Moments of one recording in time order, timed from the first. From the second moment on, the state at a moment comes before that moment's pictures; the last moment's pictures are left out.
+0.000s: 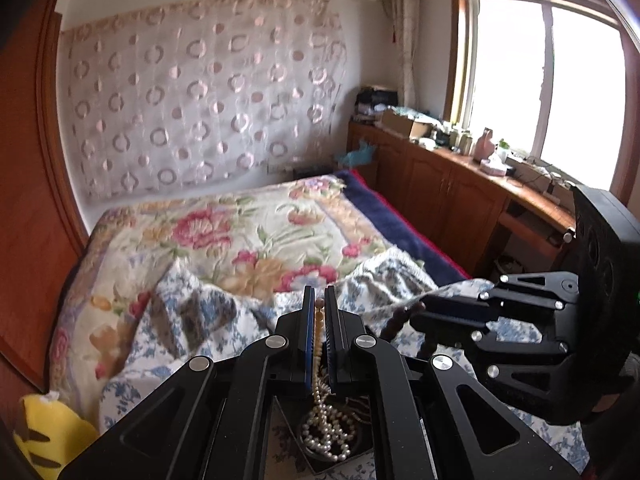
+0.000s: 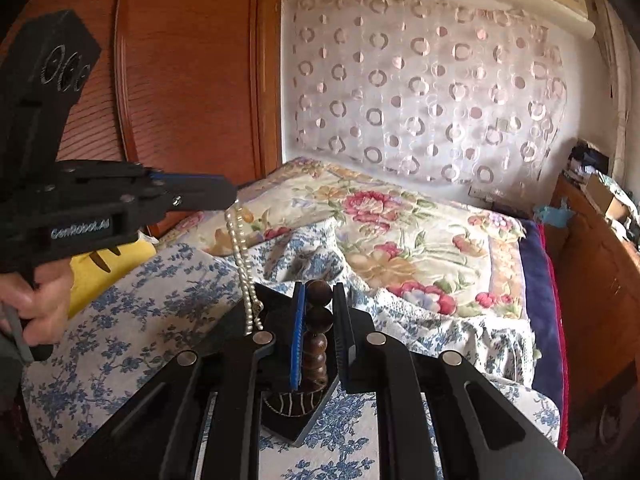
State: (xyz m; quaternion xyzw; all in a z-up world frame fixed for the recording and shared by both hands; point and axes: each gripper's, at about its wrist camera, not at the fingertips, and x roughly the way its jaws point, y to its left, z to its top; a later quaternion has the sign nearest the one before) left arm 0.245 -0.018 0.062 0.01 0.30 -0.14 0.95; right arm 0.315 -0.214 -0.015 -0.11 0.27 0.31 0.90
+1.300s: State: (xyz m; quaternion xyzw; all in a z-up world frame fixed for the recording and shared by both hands) left arm 0.188 0.023 0.024 0.01 0.32 -0.10 0.94; right arm 0.312 -0.181 -0.041 -0.12 0.30 0.32 0.89
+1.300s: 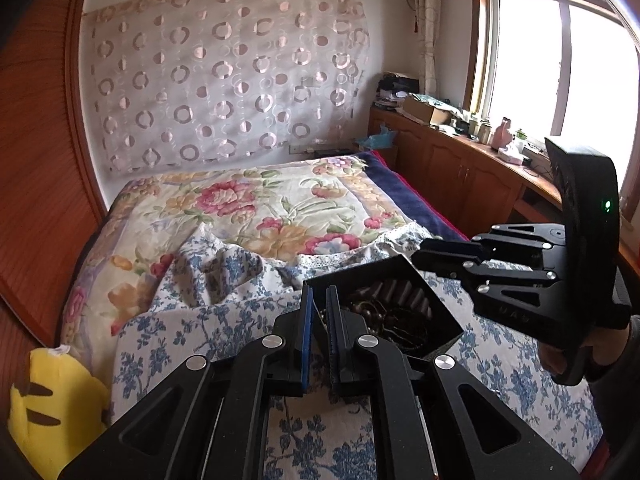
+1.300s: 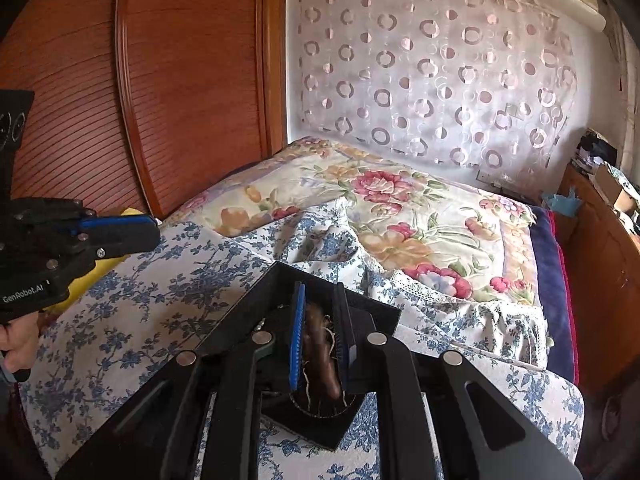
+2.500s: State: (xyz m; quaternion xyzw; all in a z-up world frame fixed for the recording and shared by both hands) left arm 0.065 -0.010 -0.053 0.00 0.35 -0.13 0.93; right arm 0.152 -0.287 -0.114 -0.08 0.34 0.26 0.90
